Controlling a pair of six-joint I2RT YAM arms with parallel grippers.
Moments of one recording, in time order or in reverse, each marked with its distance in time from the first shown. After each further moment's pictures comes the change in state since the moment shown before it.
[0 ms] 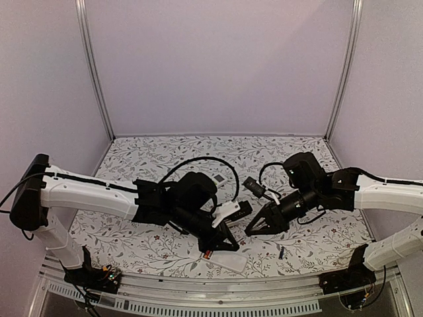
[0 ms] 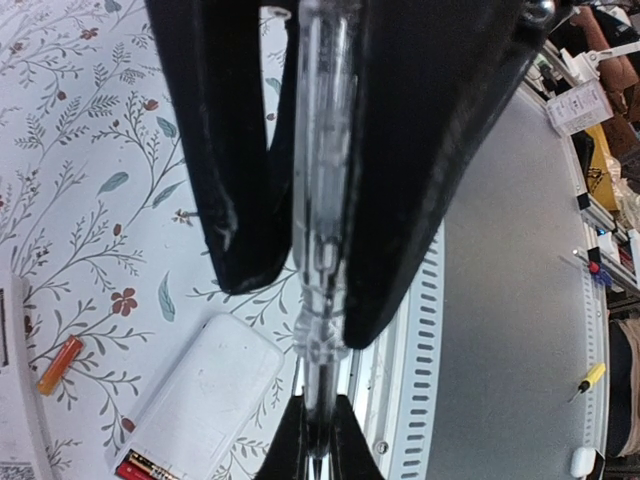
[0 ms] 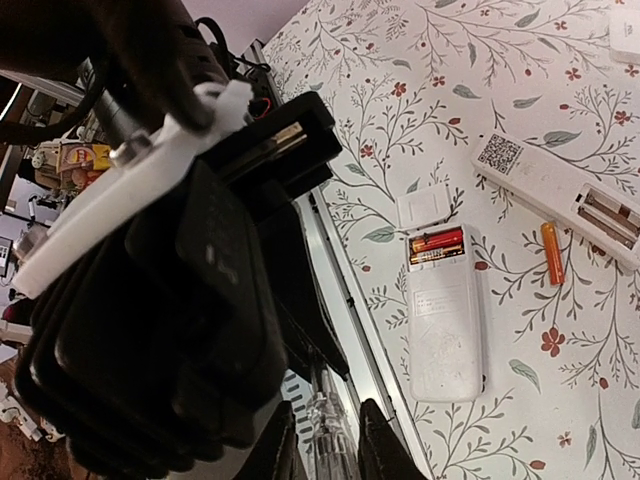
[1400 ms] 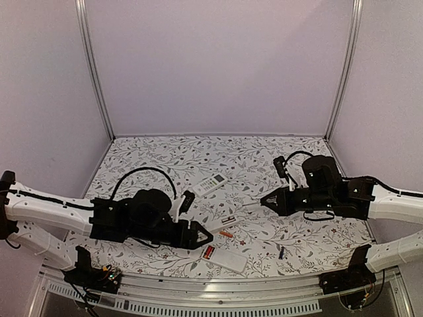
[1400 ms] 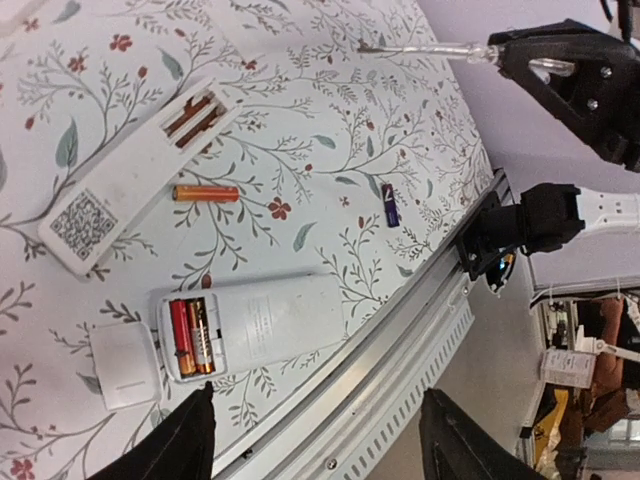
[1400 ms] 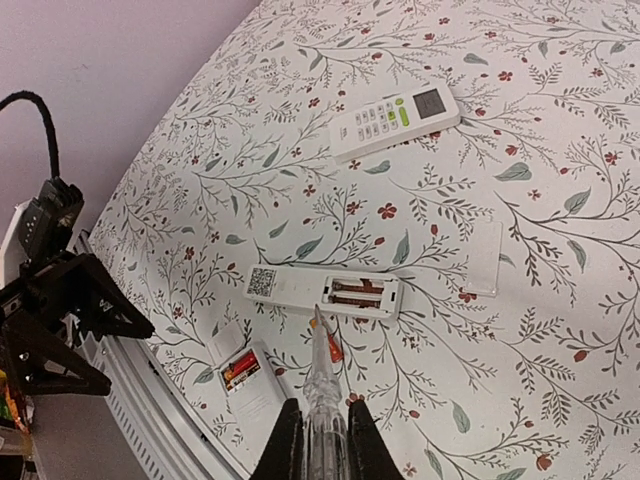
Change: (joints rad) left arm -0.018 -0.364 -0.375 0.144 -0.399 -0.743; right arm -0.029 -0.167 -0.113 0.105 0.591 0.205
